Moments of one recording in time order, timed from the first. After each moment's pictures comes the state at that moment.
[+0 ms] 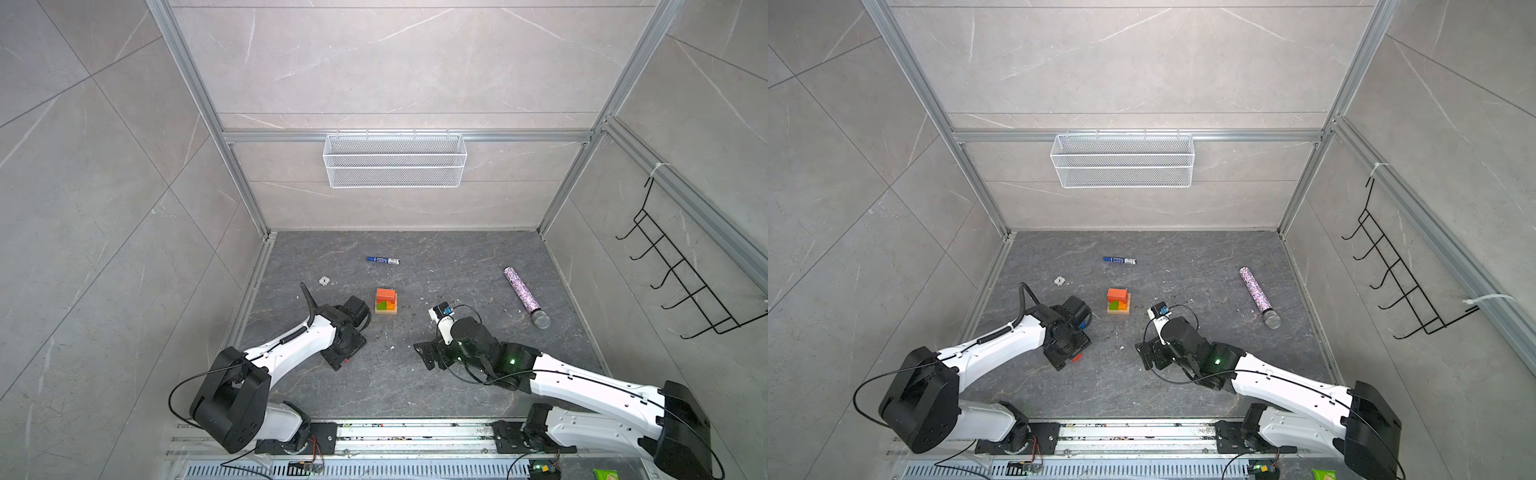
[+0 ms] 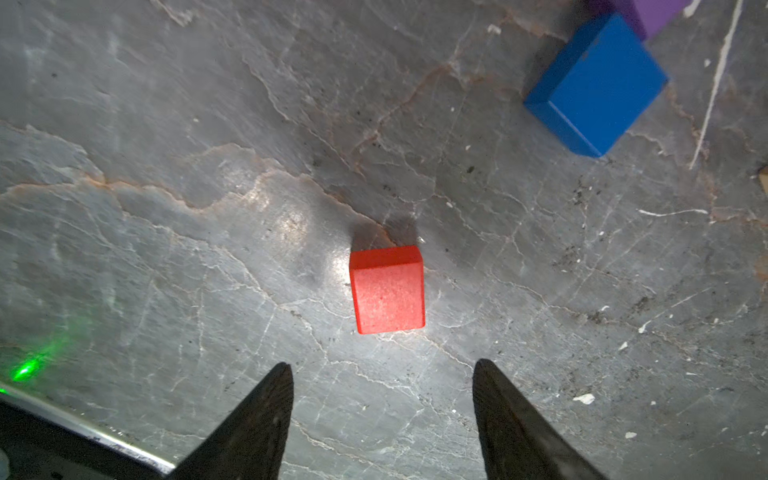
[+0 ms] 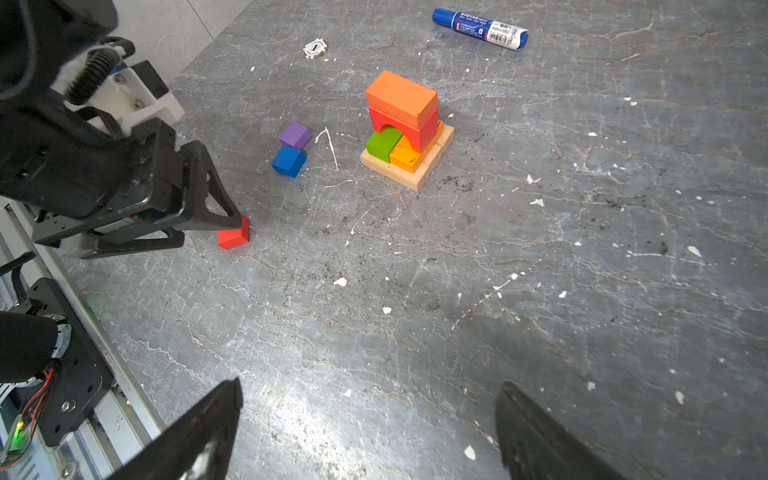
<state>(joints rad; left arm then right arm) -0.60 1.40 0.84 -0.89 -0.07 -1.34 0.98 1.09 0.68 -0.25 0.14 0.38</state>
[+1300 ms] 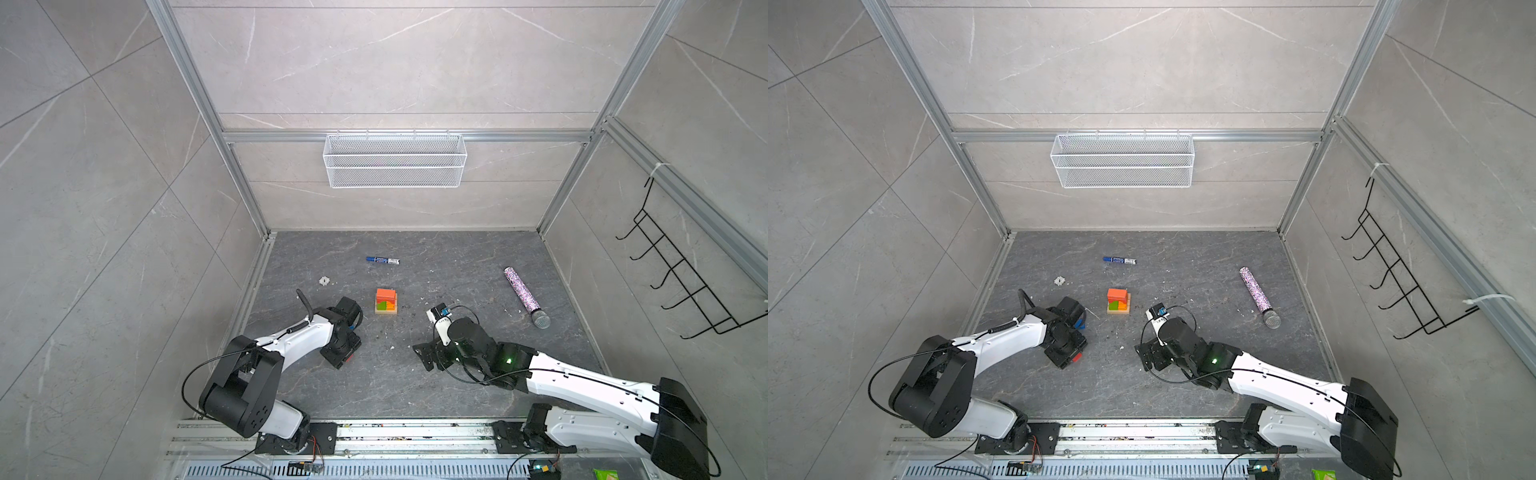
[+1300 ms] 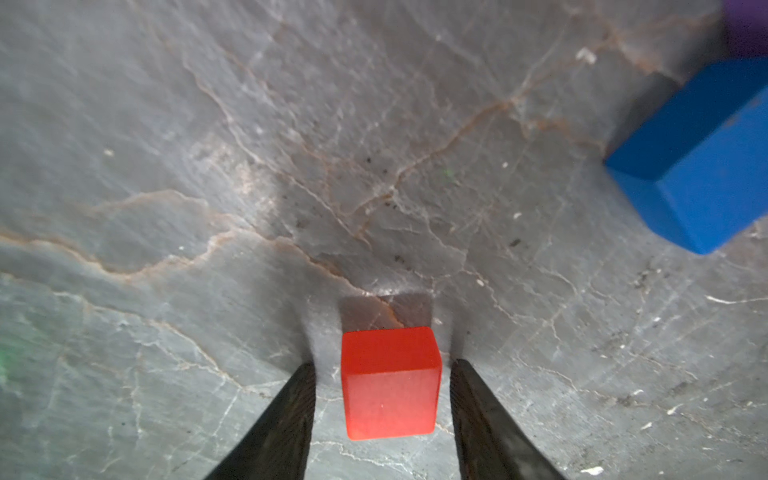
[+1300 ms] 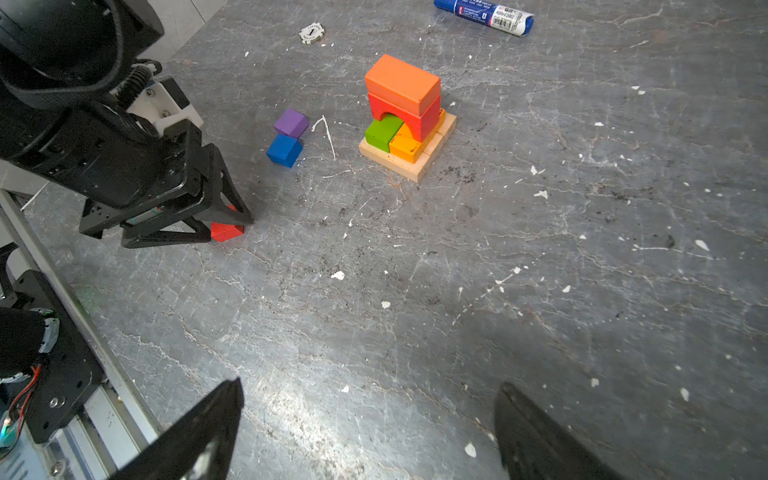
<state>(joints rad) -0.49 1.47 0.76 -0.74 0.01 -1.30 0.98 1.11 0.68 -0.26 0.15 0.38</state>
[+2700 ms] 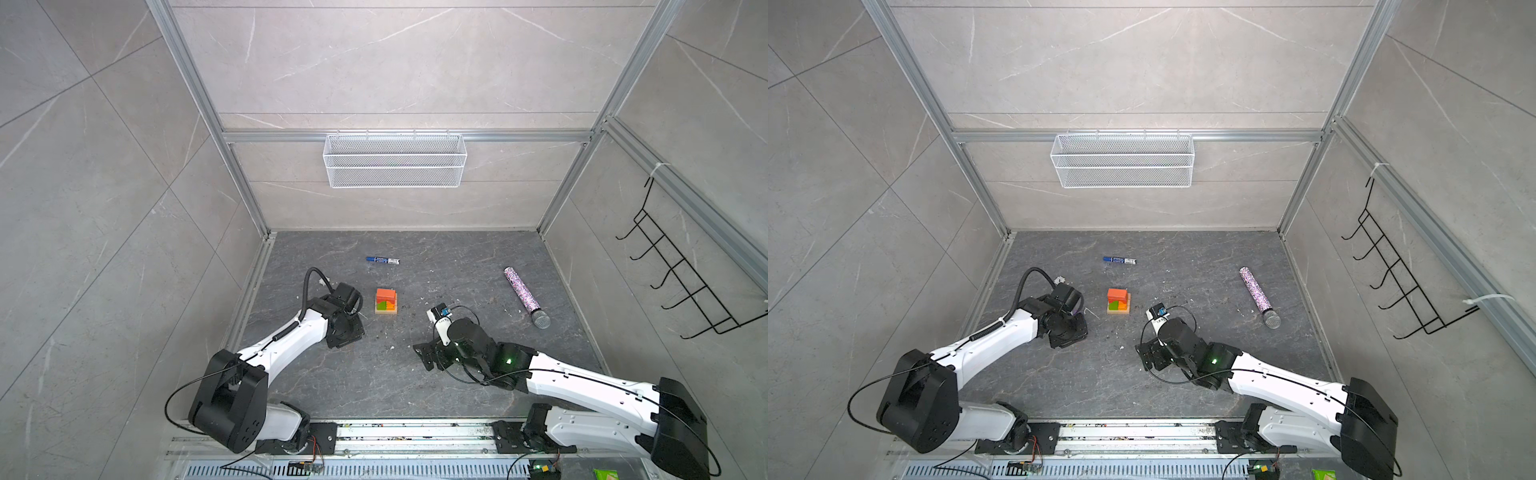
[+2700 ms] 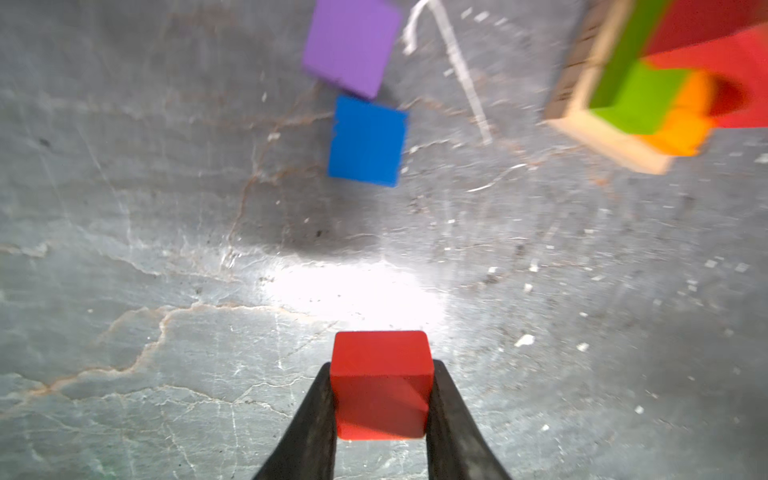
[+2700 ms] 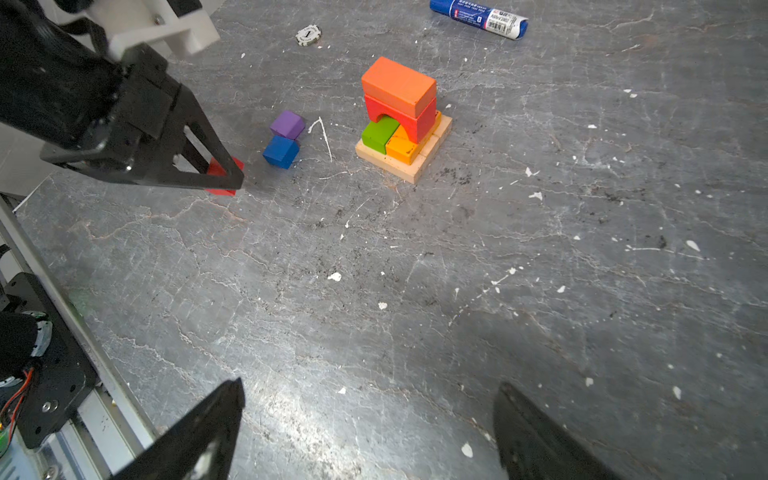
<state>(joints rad) -0.49 1.38 0.90 -0.78 0.04 -0.78 0.99 1.11 0.68 -0.26 0.16 0.38</state>
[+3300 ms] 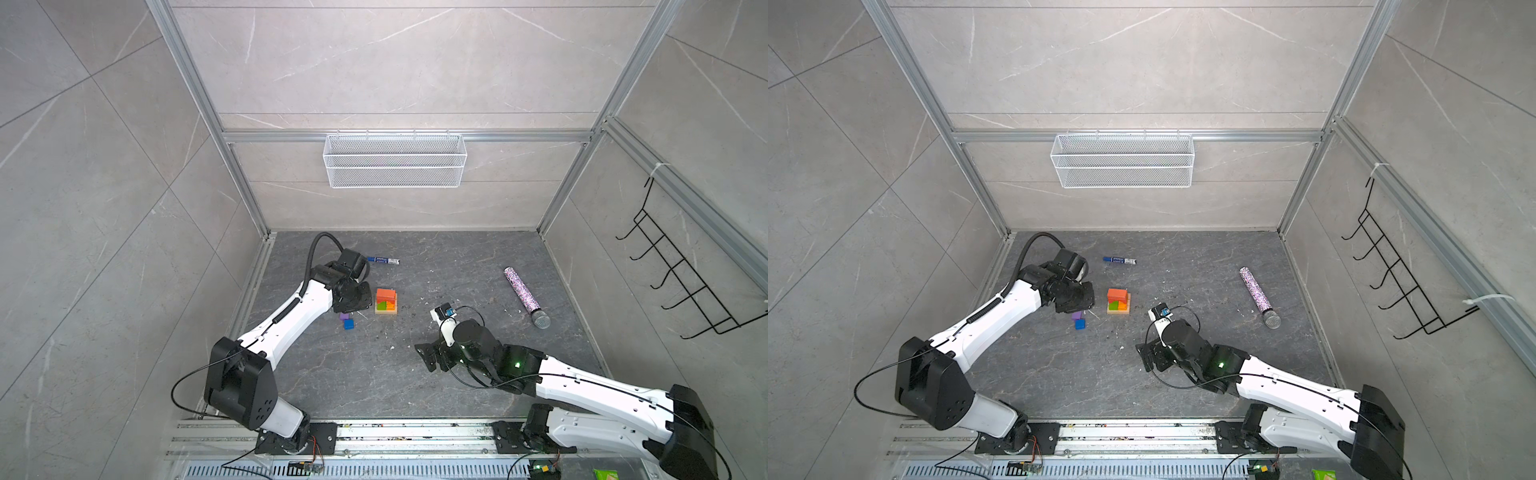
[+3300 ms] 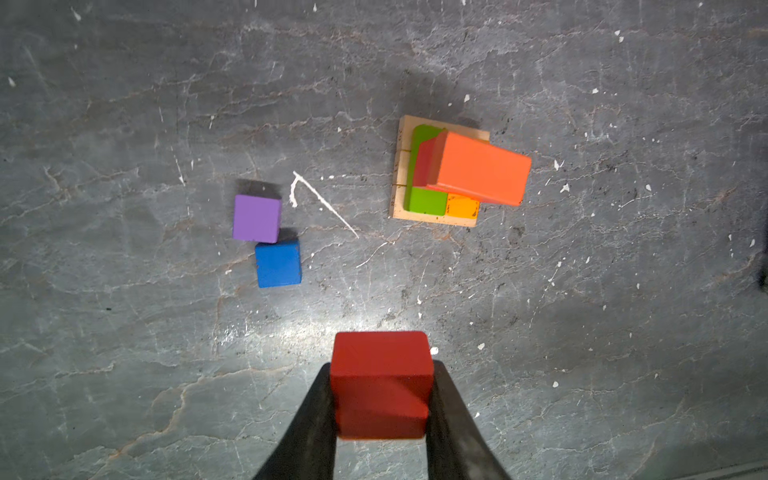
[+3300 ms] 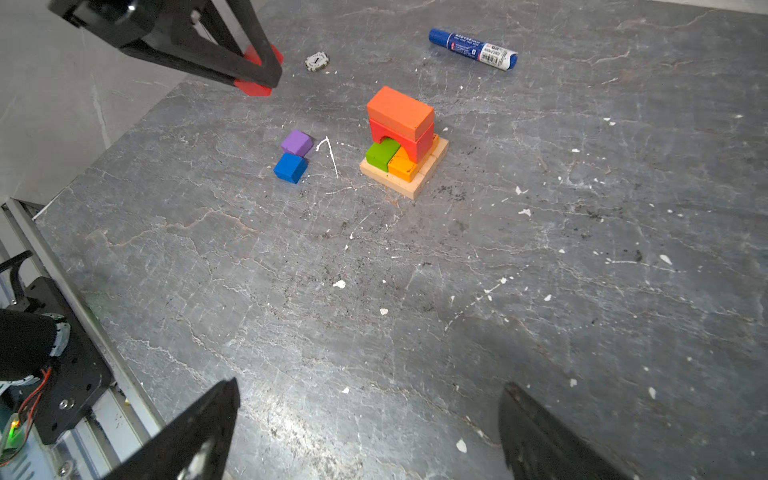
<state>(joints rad) -0.49 1.54 1.31 -0.93 0.03 -0.58 1.02 1.03 0.69 -0.29 0.20 0.37</state>
